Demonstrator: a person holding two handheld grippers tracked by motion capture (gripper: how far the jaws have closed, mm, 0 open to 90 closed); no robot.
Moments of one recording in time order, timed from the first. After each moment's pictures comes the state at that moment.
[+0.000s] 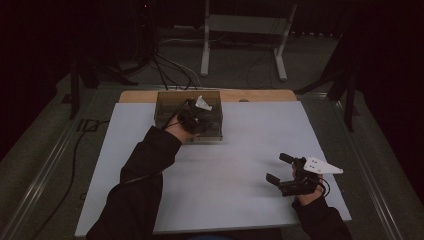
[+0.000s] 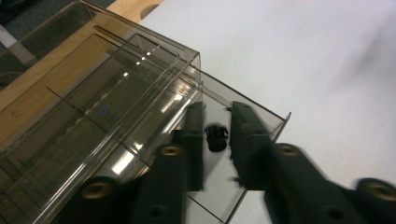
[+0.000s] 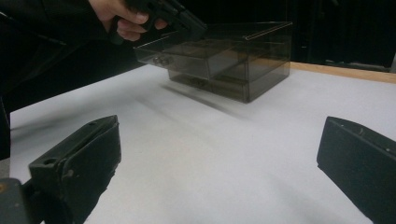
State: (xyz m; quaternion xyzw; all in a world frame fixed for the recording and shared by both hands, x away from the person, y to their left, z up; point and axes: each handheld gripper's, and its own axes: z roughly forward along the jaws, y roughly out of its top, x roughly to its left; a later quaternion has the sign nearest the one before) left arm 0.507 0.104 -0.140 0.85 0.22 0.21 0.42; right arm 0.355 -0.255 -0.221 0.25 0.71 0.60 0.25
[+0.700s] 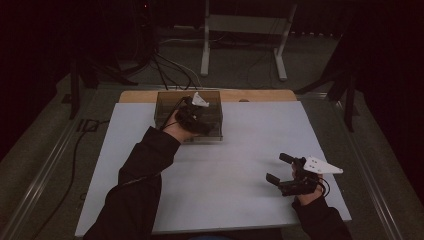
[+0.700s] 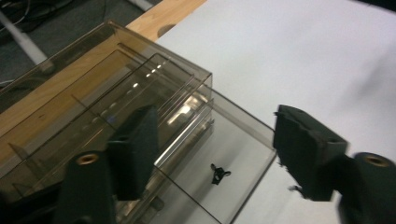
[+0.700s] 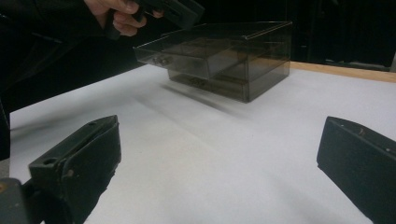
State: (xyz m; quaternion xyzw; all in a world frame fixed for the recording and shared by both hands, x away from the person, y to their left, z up) left arm 0.500 0.112 -0.132 0.83 0.25 0.22 0.45; right arm 0.355 -0.255 -0.221 0.25 0.71 0.60 0.25
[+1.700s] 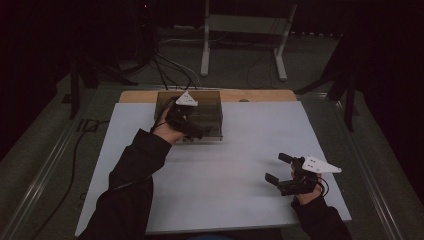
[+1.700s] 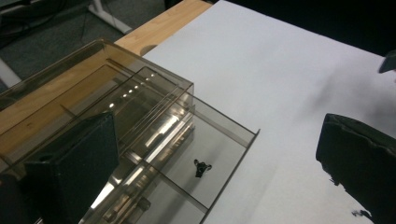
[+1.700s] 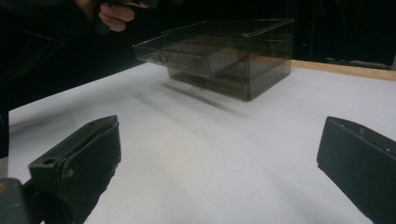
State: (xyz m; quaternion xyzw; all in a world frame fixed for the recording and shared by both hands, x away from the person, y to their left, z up) left arm 0.489 0.139 -0.127 0.81 0.22 0.19 0.51; right arm 0.357 -0.253 -0.222 0.25 0.72 0.60 0.25
